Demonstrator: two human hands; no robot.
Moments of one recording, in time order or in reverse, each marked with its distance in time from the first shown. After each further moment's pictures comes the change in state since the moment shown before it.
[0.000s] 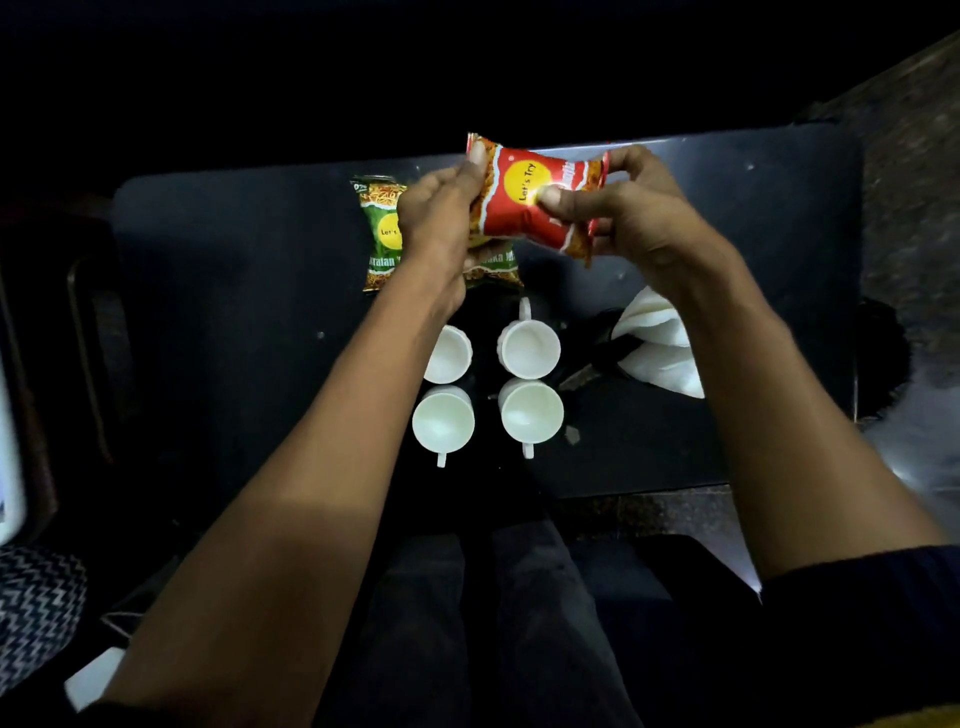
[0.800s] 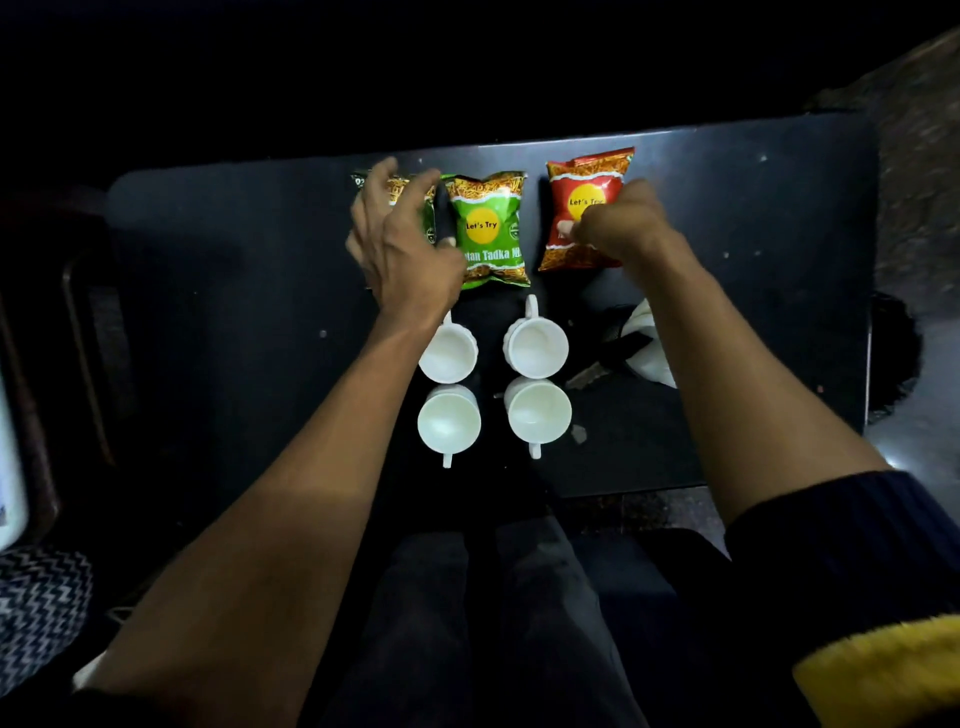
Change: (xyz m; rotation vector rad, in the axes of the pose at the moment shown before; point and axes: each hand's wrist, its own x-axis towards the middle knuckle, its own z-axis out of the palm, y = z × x) left_hand 0.022 -0.039 -0.043 0.921 0.264 0.492; right_hand 0.045 0.026 0.019 -0.321 0.269 0.279
